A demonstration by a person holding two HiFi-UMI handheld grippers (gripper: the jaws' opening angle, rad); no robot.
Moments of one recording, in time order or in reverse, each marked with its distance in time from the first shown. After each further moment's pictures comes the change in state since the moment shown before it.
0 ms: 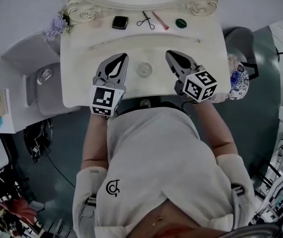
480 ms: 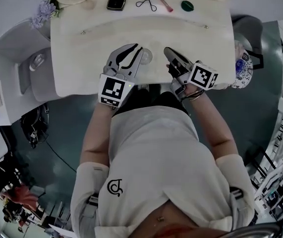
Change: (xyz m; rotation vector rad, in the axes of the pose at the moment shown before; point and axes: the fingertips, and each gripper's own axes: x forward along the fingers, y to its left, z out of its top) left arm 0.040 -0.044 -0.051 -0.069 0.024 -0.111; right arm 0.010 -0.022 -0.088 0.660 0.078 0.051
